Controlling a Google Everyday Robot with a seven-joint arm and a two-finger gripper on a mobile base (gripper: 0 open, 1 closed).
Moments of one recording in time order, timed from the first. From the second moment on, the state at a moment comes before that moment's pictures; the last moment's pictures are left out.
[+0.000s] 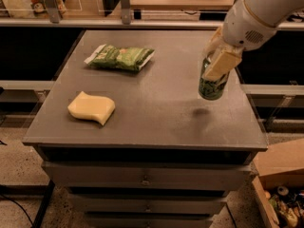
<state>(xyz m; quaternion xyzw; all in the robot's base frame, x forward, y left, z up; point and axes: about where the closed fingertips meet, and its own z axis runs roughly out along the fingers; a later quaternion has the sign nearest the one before) 0.552 -0.152 0.945 -0.65 0.72 0.04 0.23</state>
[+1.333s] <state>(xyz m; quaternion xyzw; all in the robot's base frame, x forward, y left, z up) 0.651 -0.017 0.962 -0.68 0.68 0.09 0.27</state>
